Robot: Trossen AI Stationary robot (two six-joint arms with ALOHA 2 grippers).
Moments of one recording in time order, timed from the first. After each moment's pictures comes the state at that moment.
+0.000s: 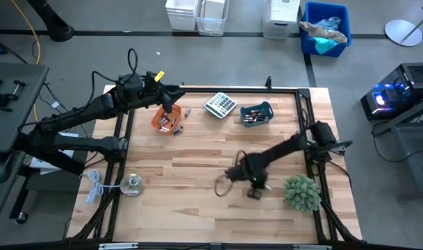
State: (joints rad) left arm 0.44 1.00 0.96 -0.21 -0.05 -0.40; right arm 0.27 1.96 1.19 -1.05 -0.35 0.60
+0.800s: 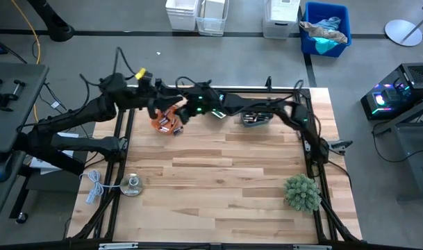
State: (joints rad) left arm 0.40 0.95 0.96 0.07 0.28 -0.52; right arm -0.28 2.20 1.84 -0.09 -0.21 0.53
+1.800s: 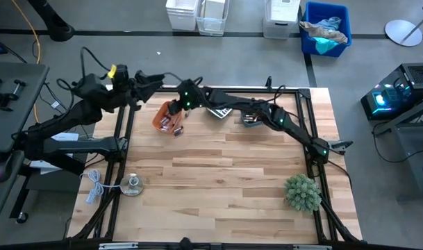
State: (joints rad) left arm 0.40 0.80 0.96 0.13 0.10 -0.57; right arm -0.32 2.56 2.36 -0.37 -0.06 0.62
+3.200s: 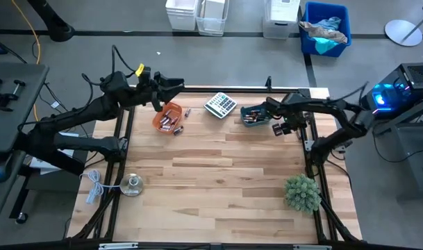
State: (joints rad) left arm 0.41 0.99 0.96 0.19 0.15 -0.49; right arm -0.66 1.48 0.81 -1.22 0.24 0.75
